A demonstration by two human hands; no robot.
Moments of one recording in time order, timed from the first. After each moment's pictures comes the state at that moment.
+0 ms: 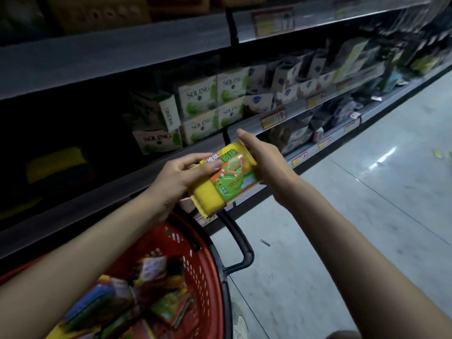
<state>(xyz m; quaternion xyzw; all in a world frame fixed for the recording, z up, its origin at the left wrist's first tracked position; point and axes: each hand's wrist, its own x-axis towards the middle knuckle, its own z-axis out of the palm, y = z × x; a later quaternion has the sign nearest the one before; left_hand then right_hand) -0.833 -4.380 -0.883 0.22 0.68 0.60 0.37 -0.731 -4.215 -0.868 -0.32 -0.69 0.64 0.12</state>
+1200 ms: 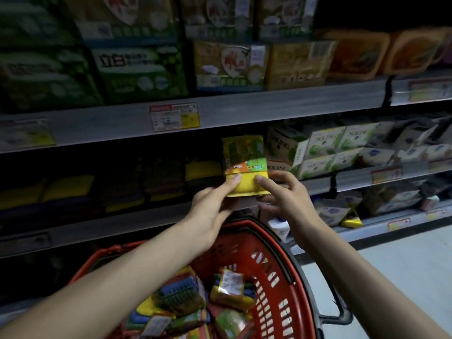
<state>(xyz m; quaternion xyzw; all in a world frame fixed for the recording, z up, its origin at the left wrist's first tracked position) -0.874 -4.509 -0.870 -0.11 0.52 0.82 0.22 -0.817 -4.365 -0.859 -0.22 -0.66 0.71 0.11</state>
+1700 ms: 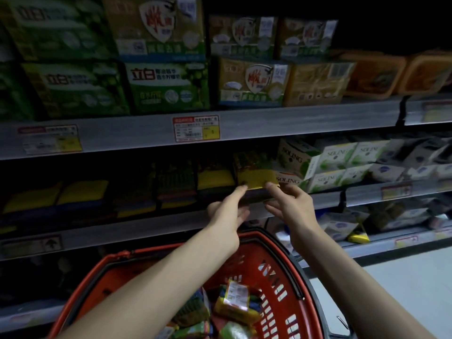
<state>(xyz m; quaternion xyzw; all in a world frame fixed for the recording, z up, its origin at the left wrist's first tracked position) -0.876 -4.496 -0.864 -0.23 0.48 0.83 0.18 -0.843 -4.378 -0.865 -0.27 -0.62 0.72 0.18</state>
